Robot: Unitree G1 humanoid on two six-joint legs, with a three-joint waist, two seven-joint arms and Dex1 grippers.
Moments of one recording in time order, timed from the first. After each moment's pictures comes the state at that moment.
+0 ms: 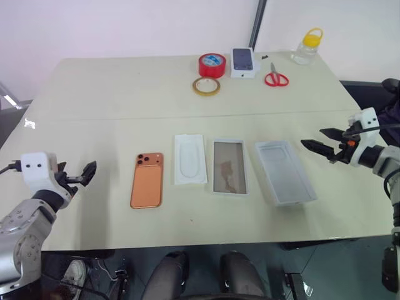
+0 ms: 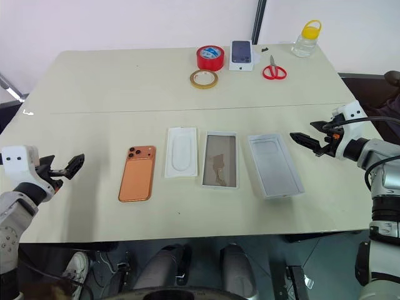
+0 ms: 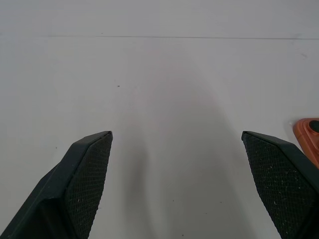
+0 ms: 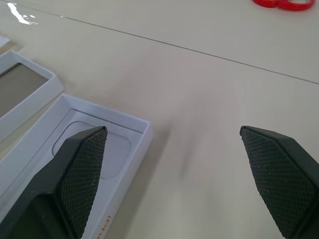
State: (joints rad) left arm 0.07 0.52 0.56 -0.41 -0.54 0.76 -0.25; right arm -0.48 -0.87 -0.26 0.43 0.37 0.45 0.99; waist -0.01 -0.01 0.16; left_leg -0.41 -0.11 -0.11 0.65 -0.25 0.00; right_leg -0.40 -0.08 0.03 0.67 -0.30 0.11
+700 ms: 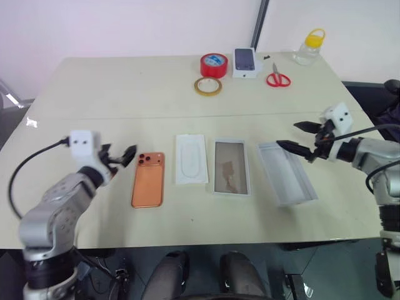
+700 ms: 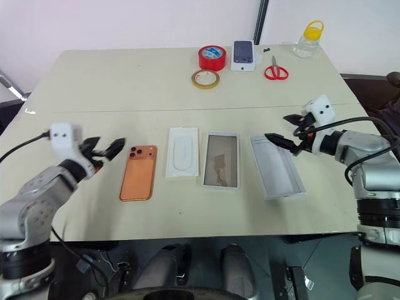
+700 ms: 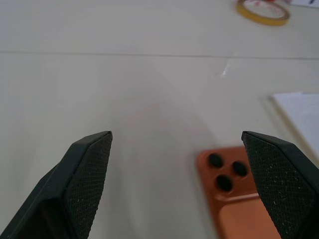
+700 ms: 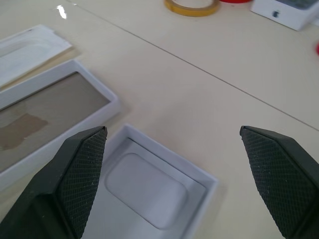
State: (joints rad) left arm -0.21 0.43 0.32 -0.44 -0.58 0.91 -0.19; right arm -0.45 -0.81 -0.16 0.06 0.37 0.52 0.94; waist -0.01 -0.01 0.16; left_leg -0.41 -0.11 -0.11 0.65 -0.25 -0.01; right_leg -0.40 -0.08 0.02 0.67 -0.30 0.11
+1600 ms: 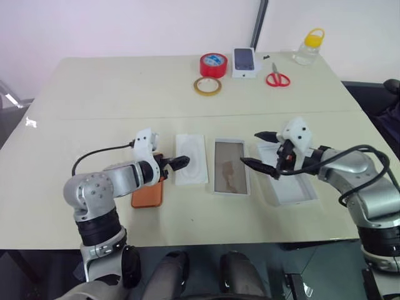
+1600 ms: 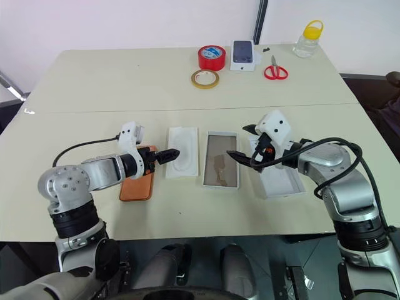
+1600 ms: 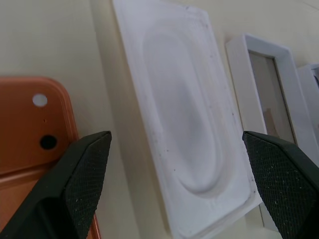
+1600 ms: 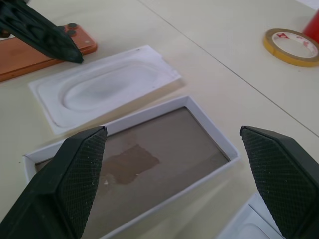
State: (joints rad) left arm -0.53 0.08 0.39 -0.33 -0.71 1.60 0.02; right arm -0.36 -0.74 -0.02 -0.33 0.39 0.63 0.83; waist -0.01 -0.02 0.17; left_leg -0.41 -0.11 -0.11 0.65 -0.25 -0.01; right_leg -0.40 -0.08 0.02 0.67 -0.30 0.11
